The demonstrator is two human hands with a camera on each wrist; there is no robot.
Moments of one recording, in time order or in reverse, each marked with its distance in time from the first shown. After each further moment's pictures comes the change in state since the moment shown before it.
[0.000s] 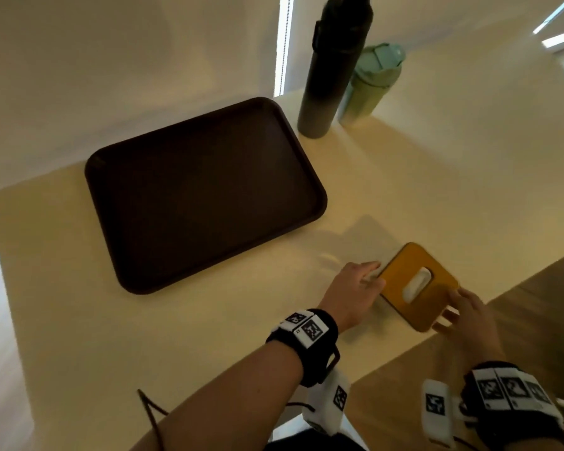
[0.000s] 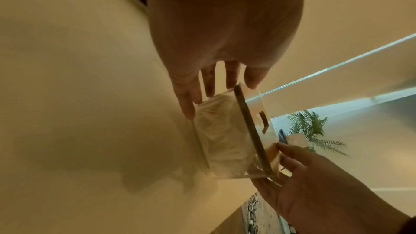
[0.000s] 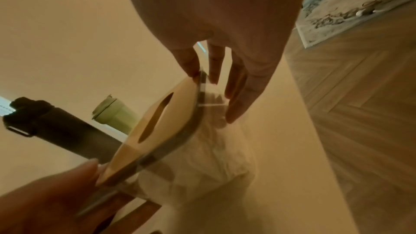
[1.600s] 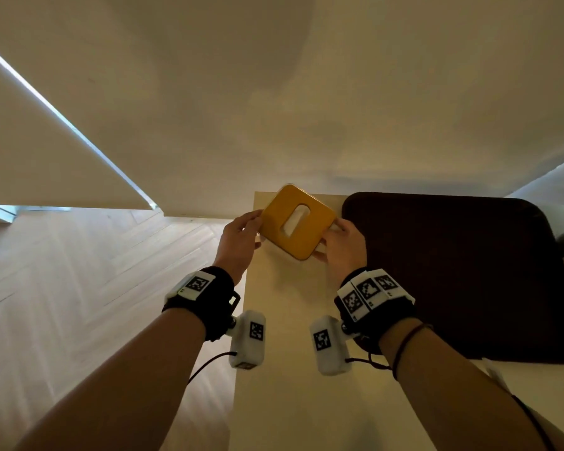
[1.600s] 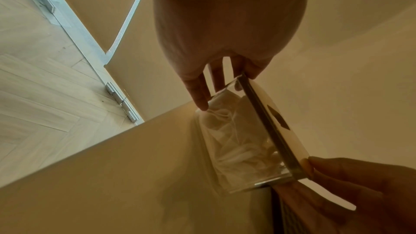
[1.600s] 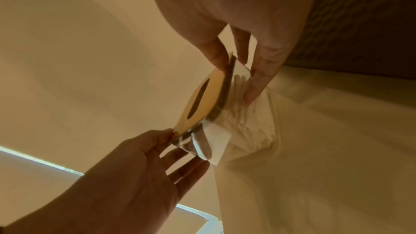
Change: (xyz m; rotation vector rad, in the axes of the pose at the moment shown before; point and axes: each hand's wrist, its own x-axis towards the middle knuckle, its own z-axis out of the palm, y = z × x) left_hand -0.205 -0.168 -0.479 -0.537 1.041 -0.003; right_hand -0.291 -0.016 0.541 -0.241 -0.696 -0.324
